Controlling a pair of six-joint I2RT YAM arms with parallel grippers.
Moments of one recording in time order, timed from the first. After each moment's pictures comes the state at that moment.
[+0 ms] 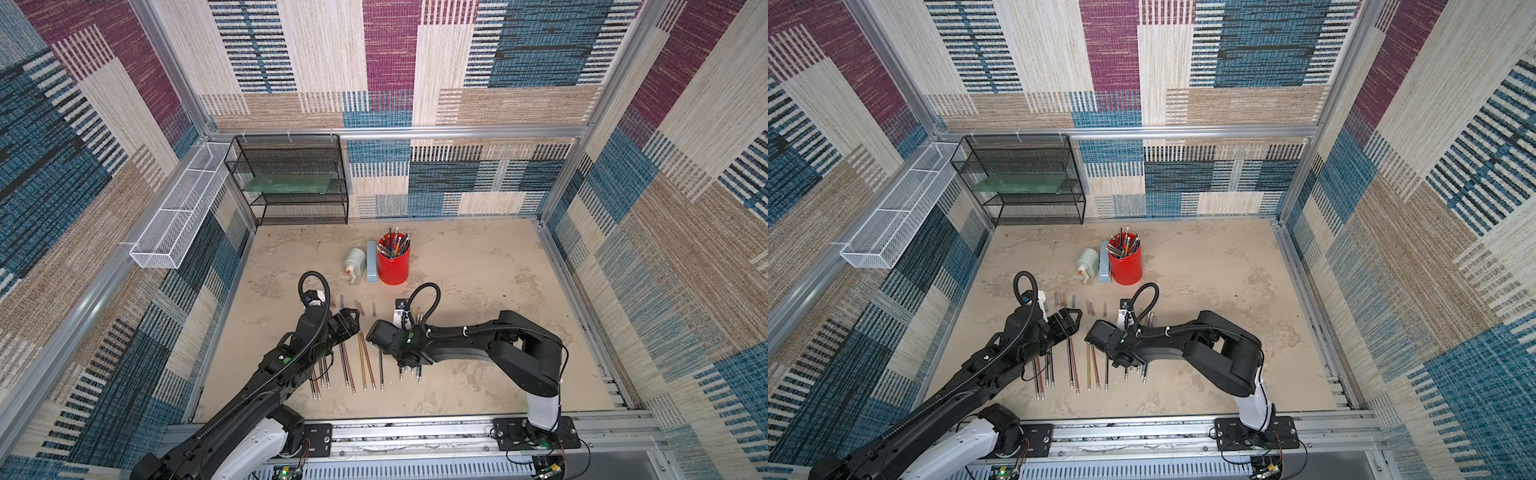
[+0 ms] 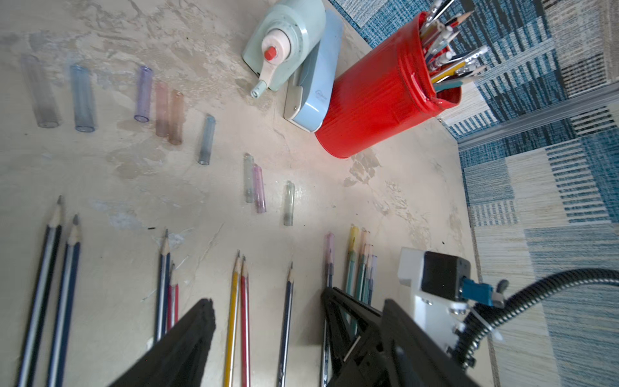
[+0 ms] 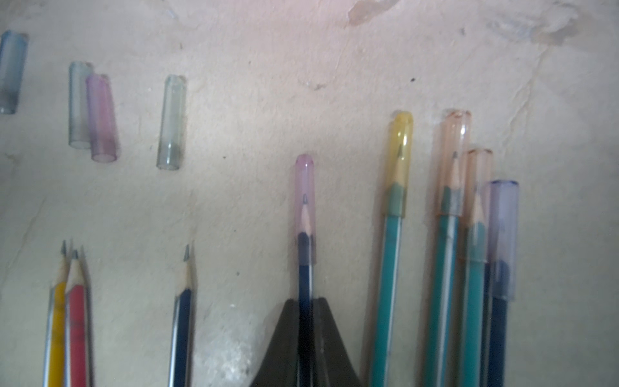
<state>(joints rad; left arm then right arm) -0.52 0.83 0.50 -0.26 -0.07 -0.89 1.12 1.94 1.14 -0.37 0.52 0.99</state>
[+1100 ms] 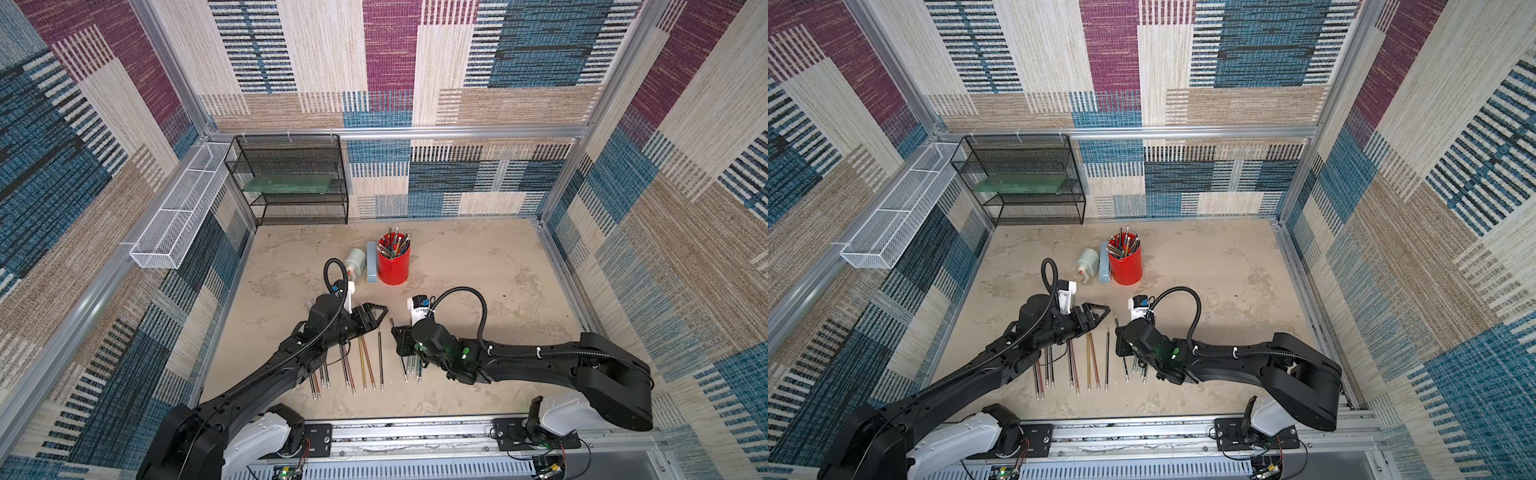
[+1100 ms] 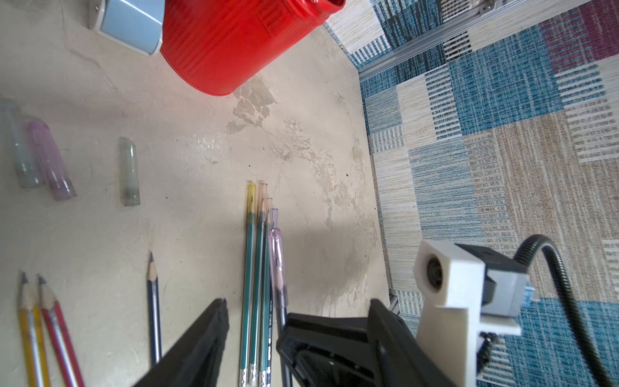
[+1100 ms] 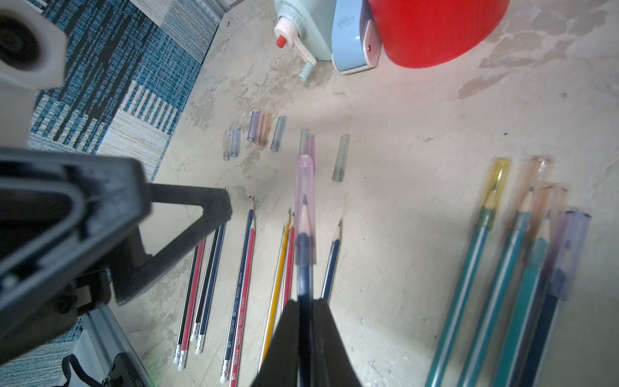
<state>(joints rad) -0.53 1.08 0.51 0.10 0.32 -0.93 1.08 1.47 0.70 0.20 0.26 0.86</state>
